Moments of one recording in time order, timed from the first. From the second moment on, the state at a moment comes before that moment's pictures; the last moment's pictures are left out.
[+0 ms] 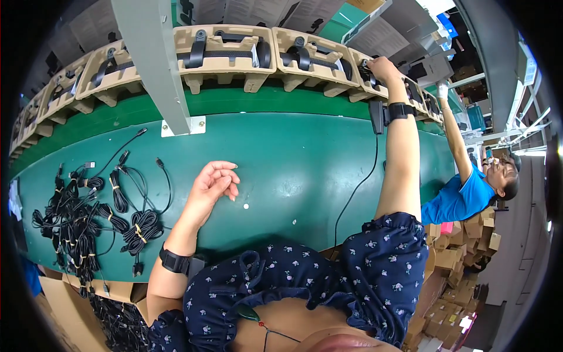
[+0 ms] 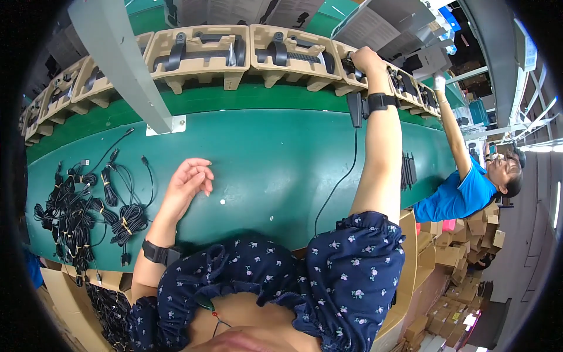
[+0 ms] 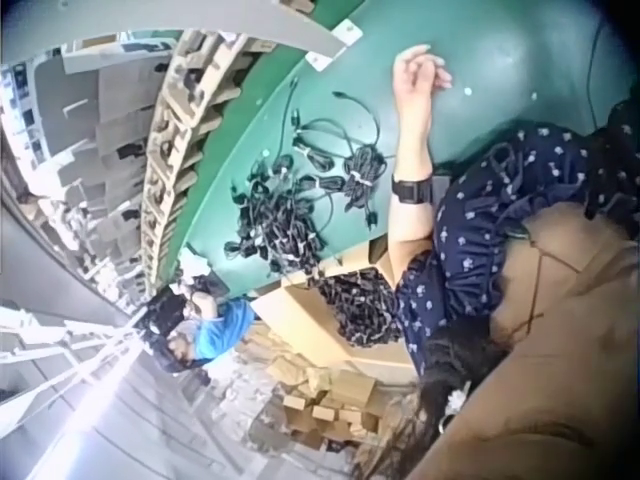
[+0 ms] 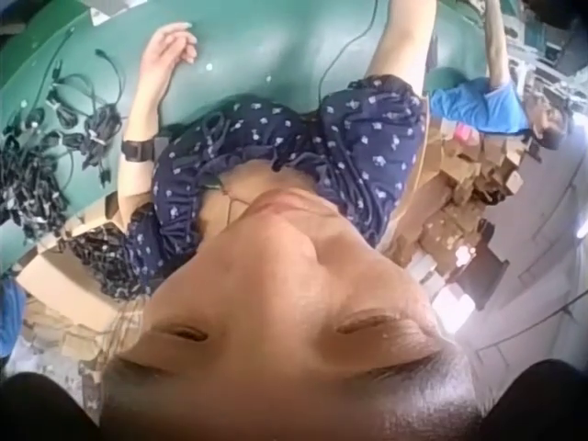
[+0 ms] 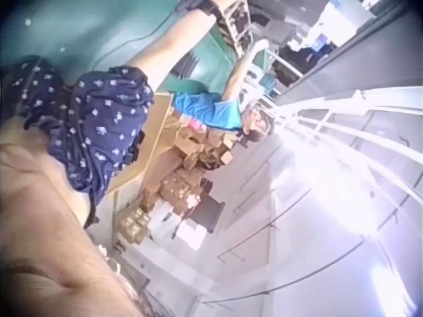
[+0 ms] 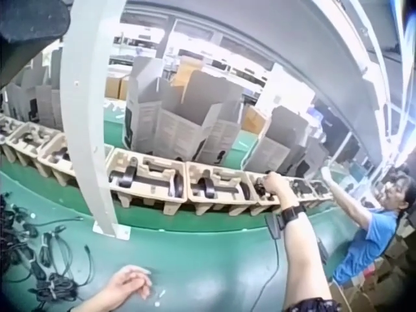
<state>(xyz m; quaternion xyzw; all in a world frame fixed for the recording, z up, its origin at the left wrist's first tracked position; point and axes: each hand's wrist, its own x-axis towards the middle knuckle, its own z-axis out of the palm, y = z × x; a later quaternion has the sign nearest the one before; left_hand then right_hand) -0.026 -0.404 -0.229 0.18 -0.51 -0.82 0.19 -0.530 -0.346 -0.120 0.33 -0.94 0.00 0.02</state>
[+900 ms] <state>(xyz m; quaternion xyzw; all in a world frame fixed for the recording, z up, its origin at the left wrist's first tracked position) -0.037 -0.404 -0.221 0.22 -0.50 -0.82 0.17 -0.556 -0.364 -0.207 0.31 -0.89 0.20 0.26</state>
